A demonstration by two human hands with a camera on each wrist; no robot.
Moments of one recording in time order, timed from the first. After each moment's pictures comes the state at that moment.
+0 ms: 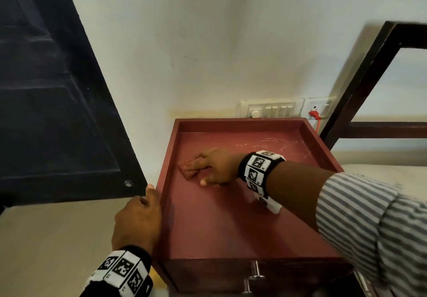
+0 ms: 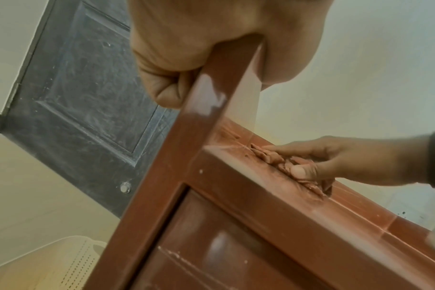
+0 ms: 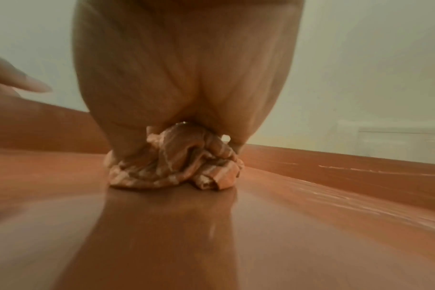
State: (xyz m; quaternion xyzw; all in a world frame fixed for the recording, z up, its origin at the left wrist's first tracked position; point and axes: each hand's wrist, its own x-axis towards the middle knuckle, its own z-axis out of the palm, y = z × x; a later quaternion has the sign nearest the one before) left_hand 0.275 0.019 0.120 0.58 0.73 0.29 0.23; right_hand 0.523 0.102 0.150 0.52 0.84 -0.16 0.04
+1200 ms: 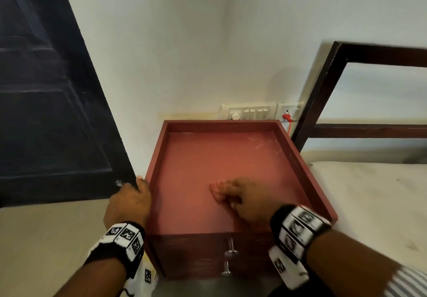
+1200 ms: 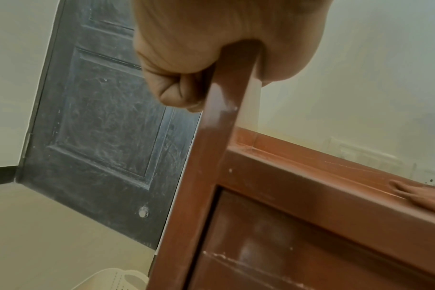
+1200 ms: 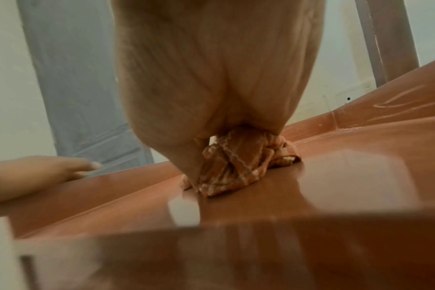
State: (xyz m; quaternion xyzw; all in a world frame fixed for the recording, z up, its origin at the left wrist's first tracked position) left_hand 0.287 -0.009 0.148 0.57 0.75 0.27 0.20; right_hand 0.569 -0.087 0.138 0.67 0.72 -0.17 -0.07
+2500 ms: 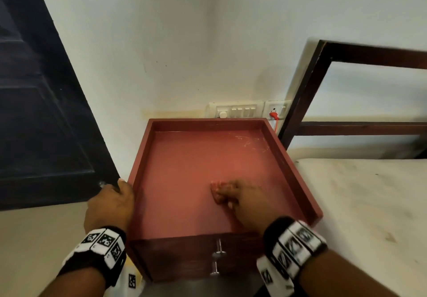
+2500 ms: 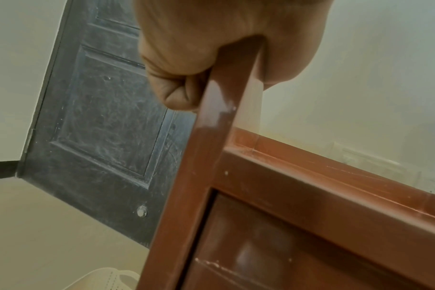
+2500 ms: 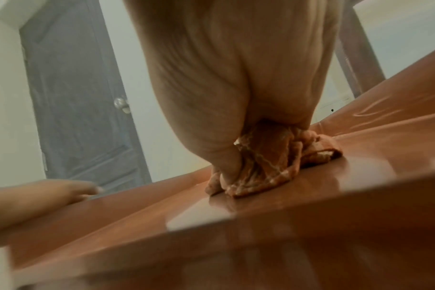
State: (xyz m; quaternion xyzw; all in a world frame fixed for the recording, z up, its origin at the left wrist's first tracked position) left_hand 0.287 0.000 0.140 0.58 0.74 0.30 0.19; right_hand 0.576 -0.107 0.128 0.72 0.66 -0.15 -0.17
